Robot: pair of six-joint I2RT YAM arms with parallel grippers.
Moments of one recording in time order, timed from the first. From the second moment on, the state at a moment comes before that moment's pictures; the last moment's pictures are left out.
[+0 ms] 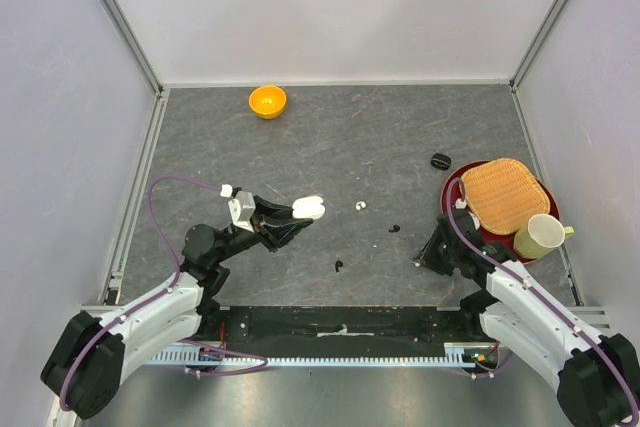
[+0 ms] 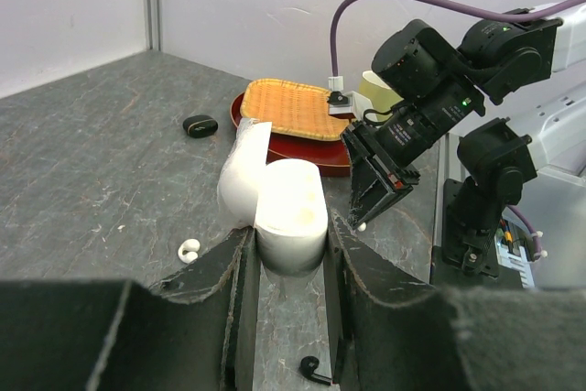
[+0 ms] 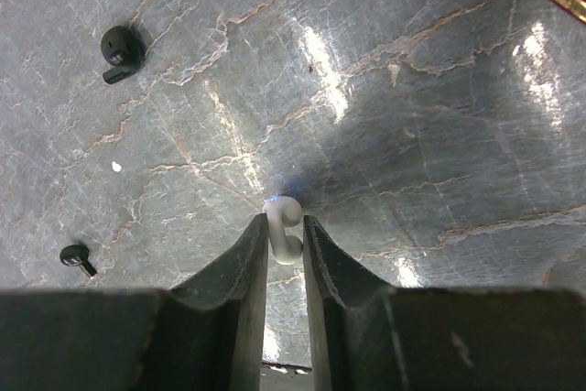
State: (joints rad) left arm -0.57 0.82 0.14 1.00 0.58 -0.33; right arm 0.40 0.79 0.34 -0.57 0.00 0.93
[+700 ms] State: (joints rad) left arm -0.57 0.82 0.14 1.00 0.58 -0.34; right arm 0.40 0.80 0.34 -0.57 -0.01 0.92
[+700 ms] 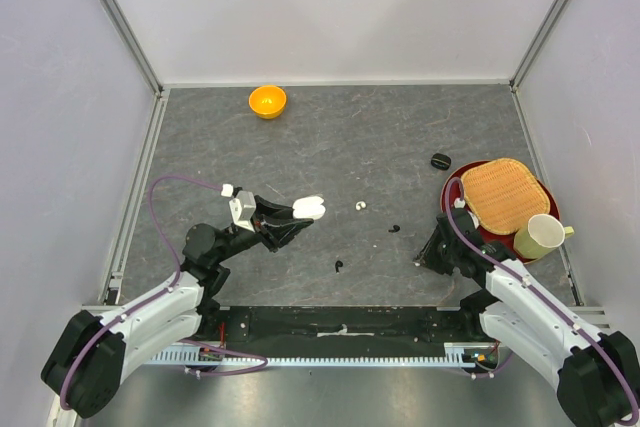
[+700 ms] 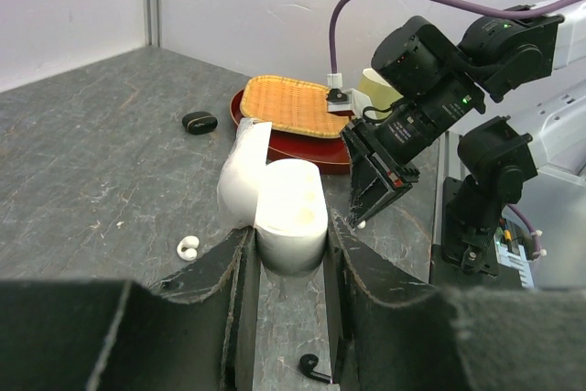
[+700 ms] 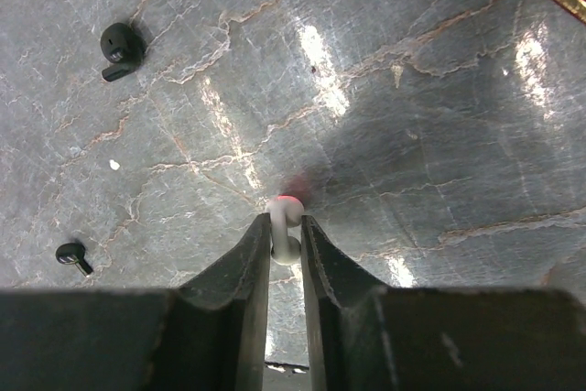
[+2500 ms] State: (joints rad) left arm -0.57 0.82 0.14 1.00 0.58 -0.34; right arm 0.50 0.99 0.35 -0.29 0.03 0.84
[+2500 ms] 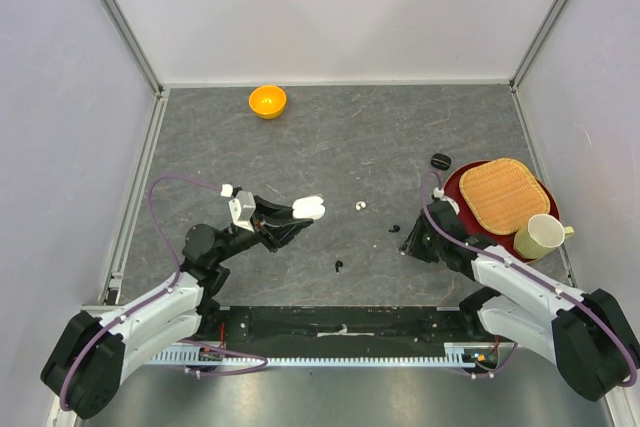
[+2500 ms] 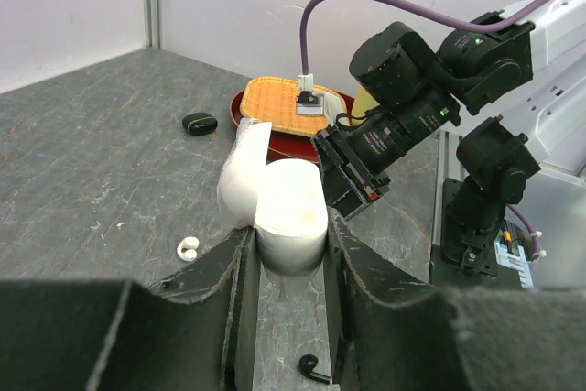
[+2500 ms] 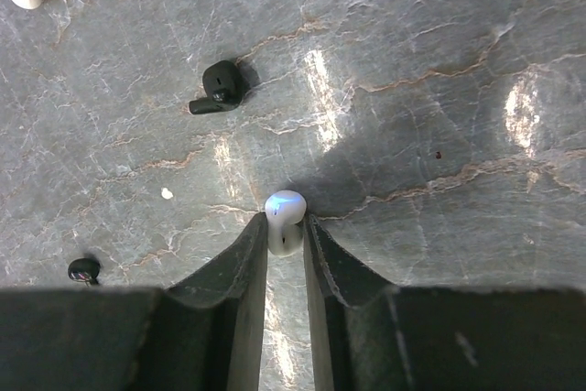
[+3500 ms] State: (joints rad) left arm -0.57 0.82 0.14 1.00 0.58 -0.34; right arm 0.51 1.00 0.39 -0.36 0.07 0.83
